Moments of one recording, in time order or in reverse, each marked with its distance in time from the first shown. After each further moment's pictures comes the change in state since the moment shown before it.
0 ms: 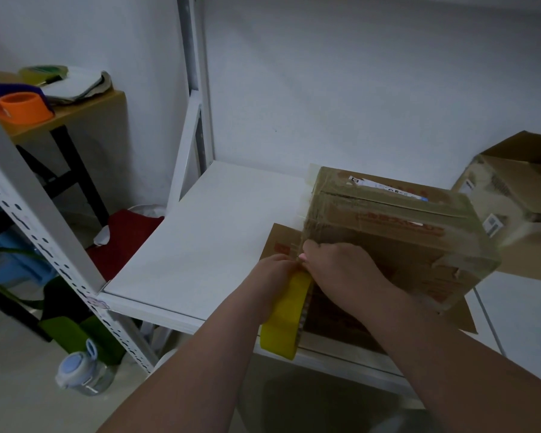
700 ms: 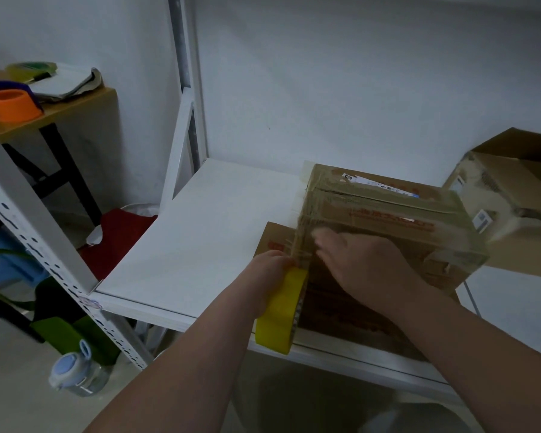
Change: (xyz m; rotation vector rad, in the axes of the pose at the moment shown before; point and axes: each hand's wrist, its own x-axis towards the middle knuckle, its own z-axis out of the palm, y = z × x) left_hand -0.004 0.007 0.001 0.092 -0.020 -0.064; right_hand -0.024 0.028 -0.019 -0.060 0.215 -0.089
